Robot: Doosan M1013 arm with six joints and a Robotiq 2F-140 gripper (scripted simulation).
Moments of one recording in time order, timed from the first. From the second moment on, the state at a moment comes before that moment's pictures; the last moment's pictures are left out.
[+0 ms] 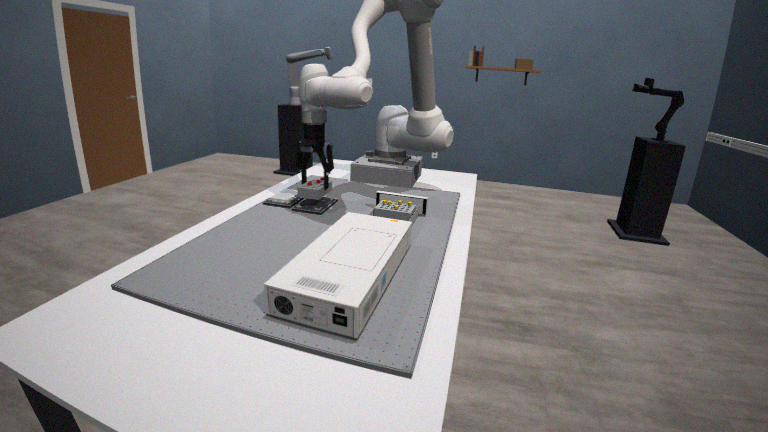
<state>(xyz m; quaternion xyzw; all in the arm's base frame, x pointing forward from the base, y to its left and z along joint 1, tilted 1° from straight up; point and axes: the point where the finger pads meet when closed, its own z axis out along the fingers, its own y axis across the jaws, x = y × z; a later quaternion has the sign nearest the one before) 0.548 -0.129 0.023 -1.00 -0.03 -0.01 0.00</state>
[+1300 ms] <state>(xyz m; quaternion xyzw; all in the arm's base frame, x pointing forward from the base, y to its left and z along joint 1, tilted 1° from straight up) 0.548 -0.128 0.009 -1.00 -0.03 -0.01 0.00</state>
